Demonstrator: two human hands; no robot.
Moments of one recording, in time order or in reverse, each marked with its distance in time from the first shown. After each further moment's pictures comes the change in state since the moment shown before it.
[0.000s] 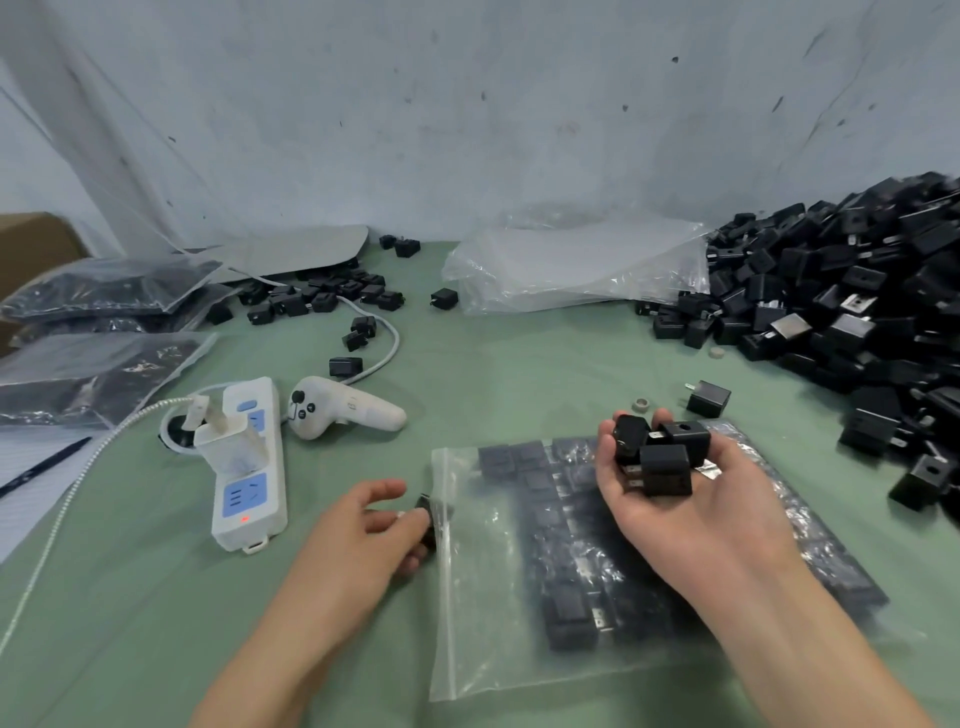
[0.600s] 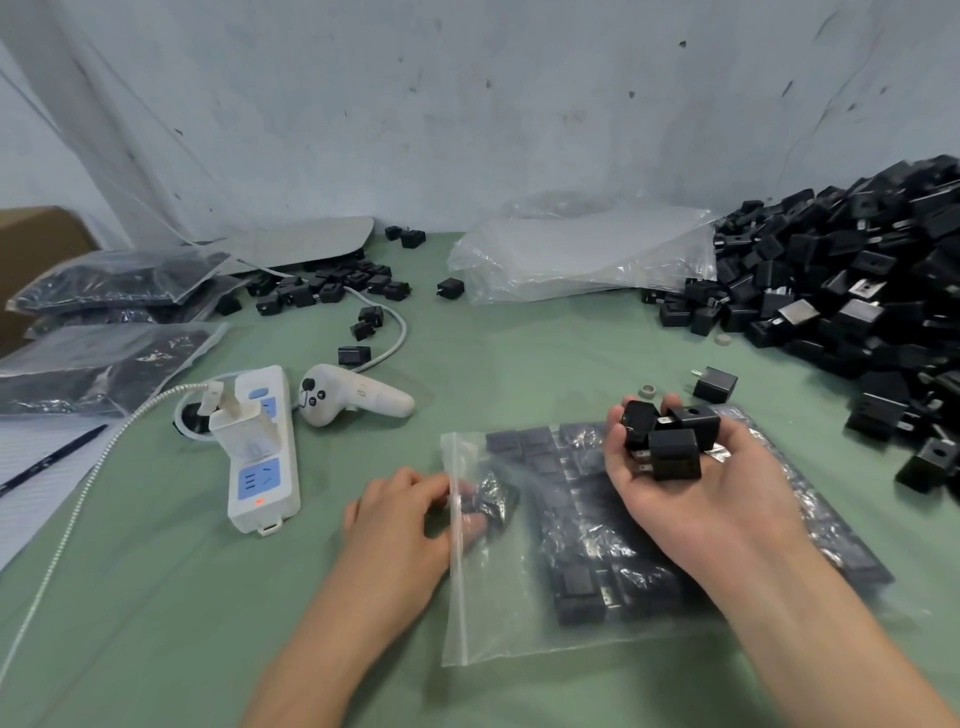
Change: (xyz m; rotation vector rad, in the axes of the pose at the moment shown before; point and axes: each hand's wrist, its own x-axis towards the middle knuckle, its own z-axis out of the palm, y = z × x) left_hand 0.004 -0.014 0.013 0.696 -0.043 0.403; right_hand 0.000 0.000 -0.003 -0.052 -0.016 0.007
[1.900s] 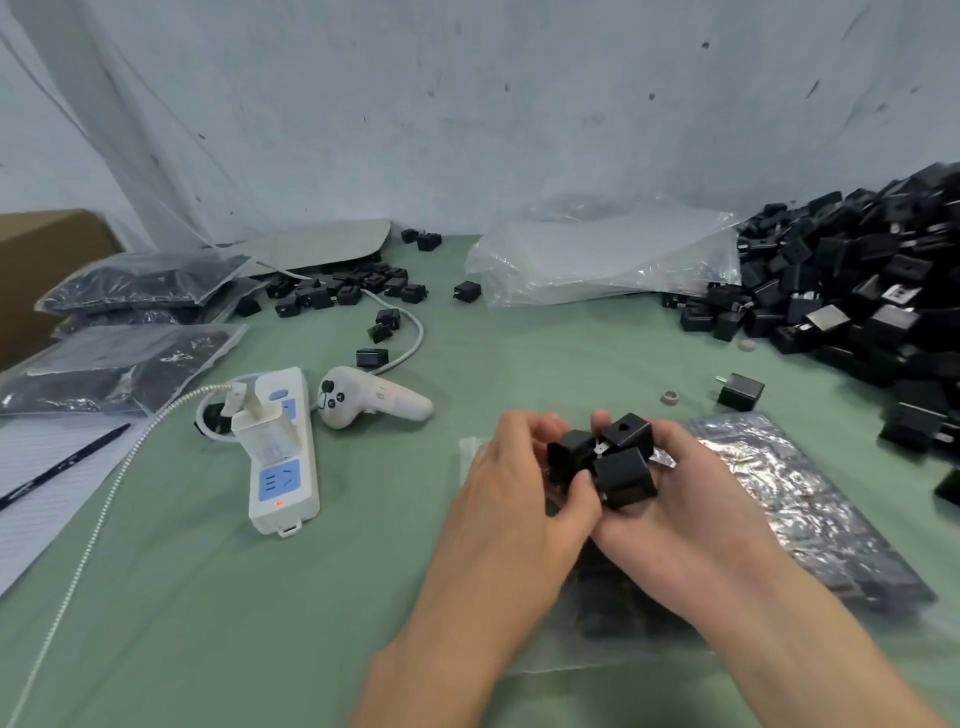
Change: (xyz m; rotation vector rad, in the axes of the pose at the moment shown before) left_hand -0.006 0.072 0.008 -0.300 0.158 0.228; right_hand -0.012 0.033 0.014 -0.194 -0.183 0.247
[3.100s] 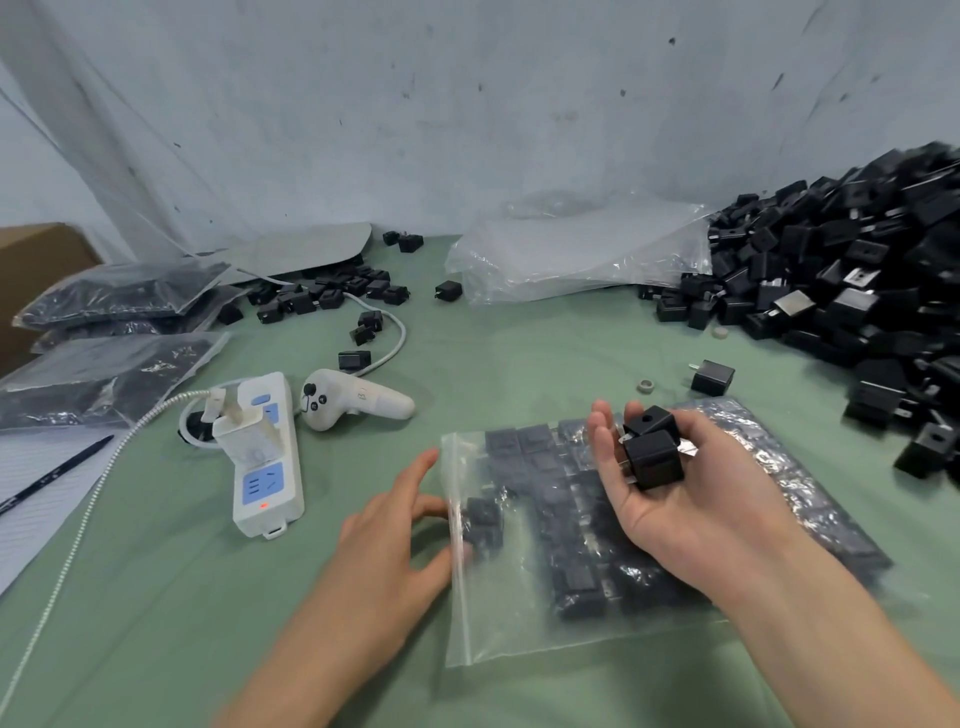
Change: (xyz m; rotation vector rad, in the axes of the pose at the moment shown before) left_hand -0.027 -0.070 -0.045 0.142 -0.190 -0.126; right_hand -0.010 -0.025 -0.011 0.154 0.173 -0.069
